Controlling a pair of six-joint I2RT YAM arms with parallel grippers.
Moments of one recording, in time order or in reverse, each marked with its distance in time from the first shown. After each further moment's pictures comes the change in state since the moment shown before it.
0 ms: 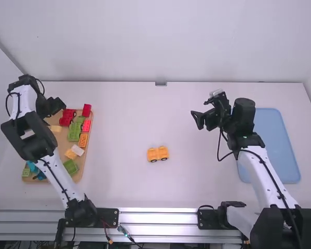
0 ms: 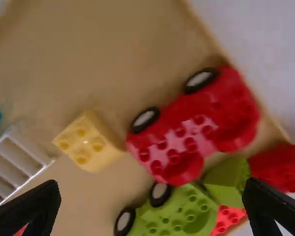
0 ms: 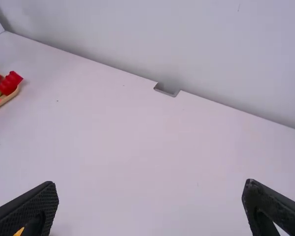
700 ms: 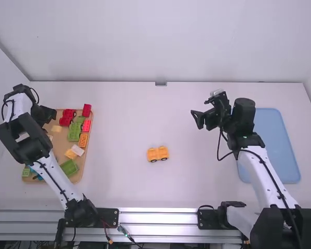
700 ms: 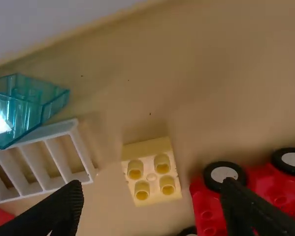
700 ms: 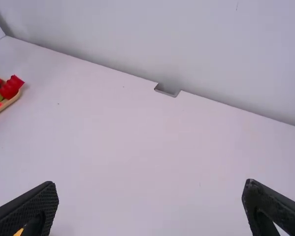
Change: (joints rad) left arm 0.063 0.000 -0.114 0.122 -0.053 -0.328; right arm 0.000 0.000 0.000 0.004 0.000 0.027
